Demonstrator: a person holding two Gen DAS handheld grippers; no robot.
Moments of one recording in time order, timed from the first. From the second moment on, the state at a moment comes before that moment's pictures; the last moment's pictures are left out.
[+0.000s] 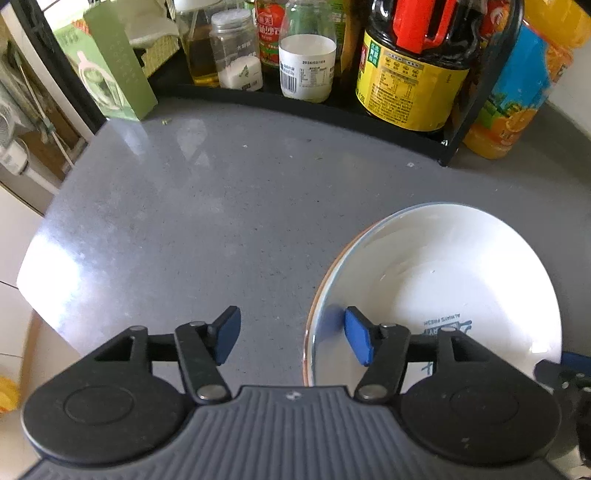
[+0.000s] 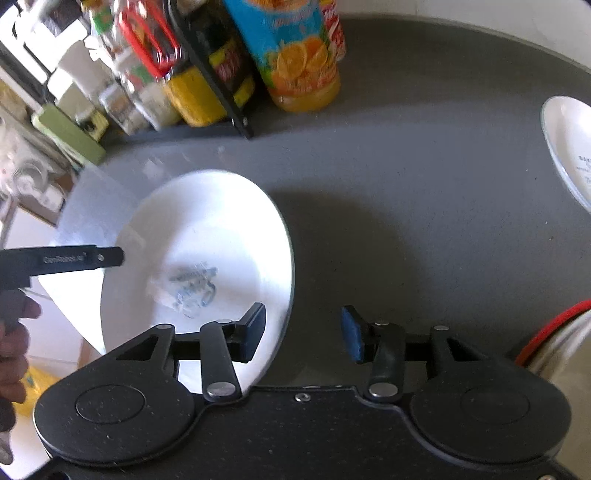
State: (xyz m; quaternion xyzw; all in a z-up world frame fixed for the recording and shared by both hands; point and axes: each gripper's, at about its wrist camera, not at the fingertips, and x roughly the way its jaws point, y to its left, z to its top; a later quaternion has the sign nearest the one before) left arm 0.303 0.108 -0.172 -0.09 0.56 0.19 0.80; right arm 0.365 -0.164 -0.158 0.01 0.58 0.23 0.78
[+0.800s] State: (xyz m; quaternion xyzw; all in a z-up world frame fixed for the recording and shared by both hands) left arm 0.354 -0.016 -0.096 -0.07 0.51 0.07 0.86; right arm 0.369 -0.317 -0.055 0.15 0.47 0.19 0.85
